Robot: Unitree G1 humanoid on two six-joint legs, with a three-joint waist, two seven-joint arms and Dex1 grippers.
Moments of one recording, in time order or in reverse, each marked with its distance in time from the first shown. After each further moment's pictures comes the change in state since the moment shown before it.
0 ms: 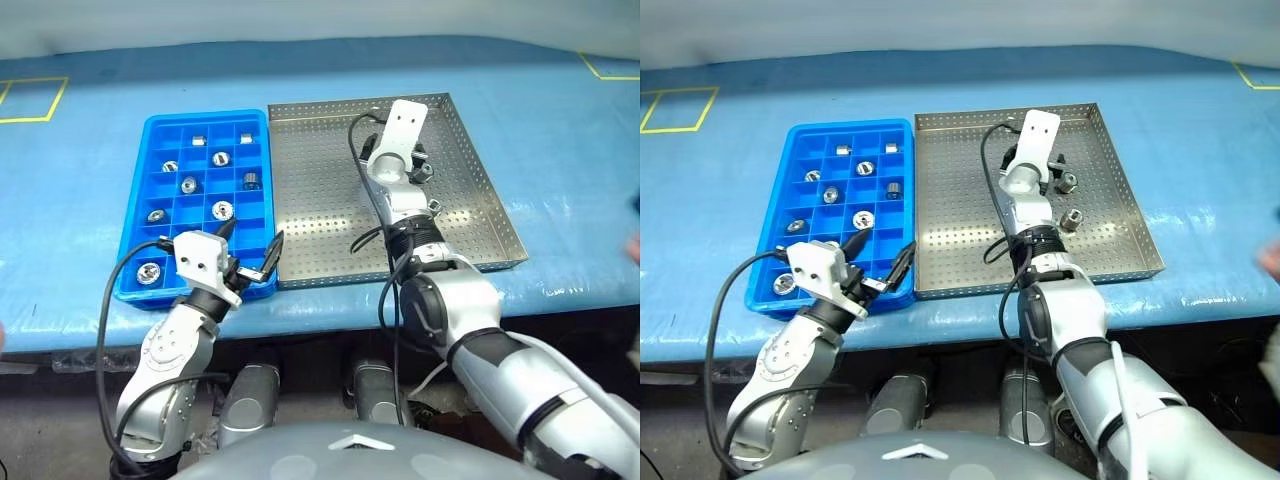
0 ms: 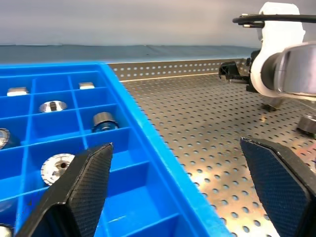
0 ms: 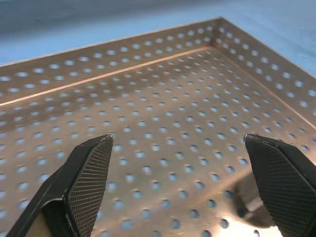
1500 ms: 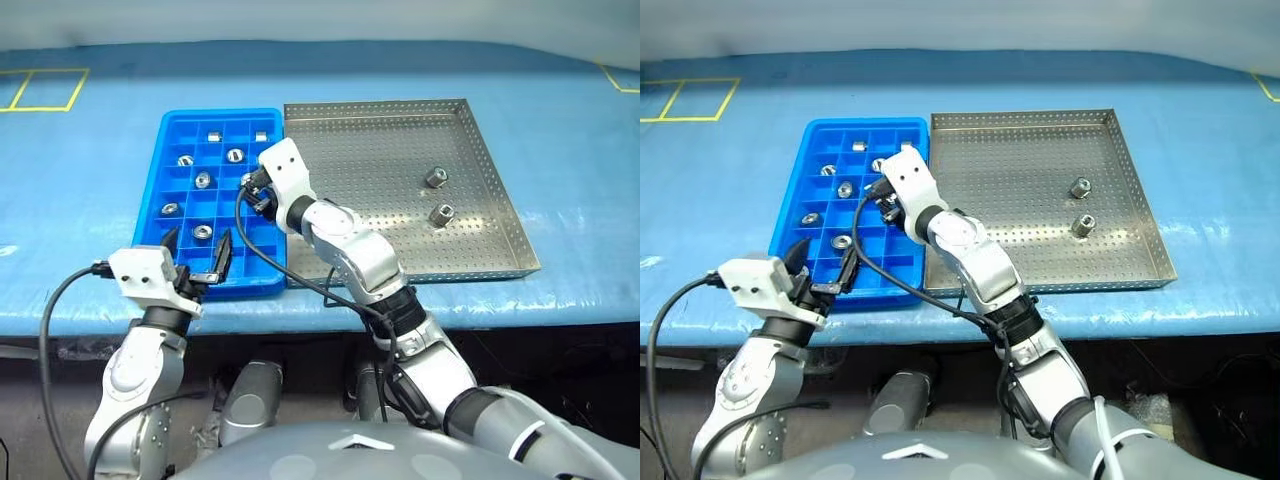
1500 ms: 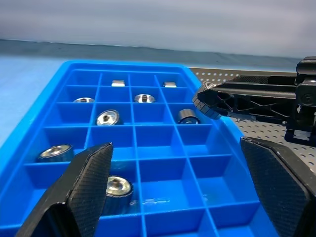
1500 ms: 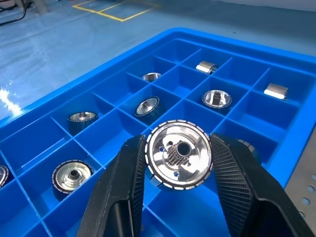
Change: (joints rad) left arm 0.160 -0.048 0.201 -0.132 -0.034 -0.008 0.117; right arm 0.421 0.138 0.566 -0.928 0.024 0.476 0.824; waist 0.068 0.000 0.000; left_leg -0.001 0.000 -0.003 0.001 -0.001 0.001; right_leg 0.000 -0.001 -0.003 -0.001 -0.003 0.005
